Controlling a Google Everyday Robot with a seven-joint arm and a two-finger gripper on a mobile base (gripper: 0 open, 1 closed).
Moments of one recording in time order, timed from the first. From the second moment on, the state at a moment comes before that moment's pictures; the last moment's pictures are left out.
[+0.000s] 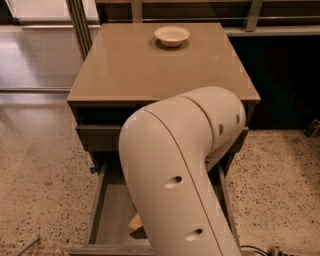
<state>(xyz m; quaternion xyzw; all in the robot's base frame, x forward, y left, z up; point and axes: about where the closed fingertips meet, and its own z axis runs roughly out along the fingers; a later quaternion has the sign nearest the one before) 0.507 0.058 0.385 -0.45 0.85 0.11 0.25</state>
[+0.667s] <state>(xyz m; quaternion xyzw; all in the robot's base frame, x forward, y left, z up) 0.514 0.062 0.371 -0.38 0.86 0.21 0.26</state>
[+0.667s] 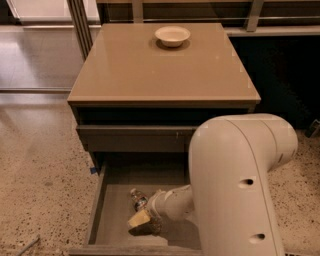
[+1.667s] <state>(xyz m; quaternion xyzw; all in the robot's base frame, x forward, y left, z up) 0.513 0.058 0.370 -0.37 0.85 0.24 0.28</state>
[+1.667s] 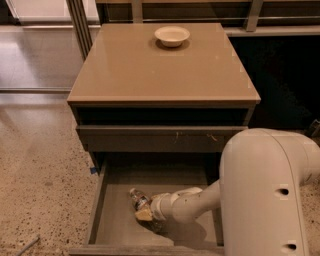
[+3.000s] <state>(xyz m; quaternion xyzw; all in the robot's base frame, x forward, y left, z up) 0.508 0.066 0.377 -0.38 0.85 0.24 0.26</state>
